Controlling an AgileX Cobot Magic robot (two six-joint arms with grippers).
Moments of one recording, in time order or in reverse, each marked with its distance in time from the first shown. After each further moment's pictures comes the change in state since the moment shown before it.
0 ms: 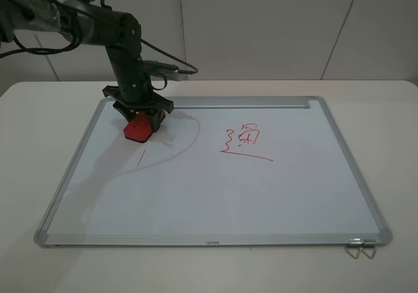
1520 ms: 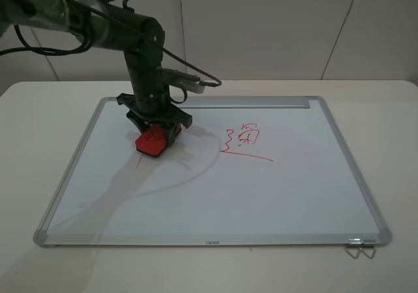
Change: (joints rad) left arm -0.123 -0.113 0.165 0.020 -0.017 -0.086; right arm 0.000 0.000 0.000 0.000 0.000 0.000
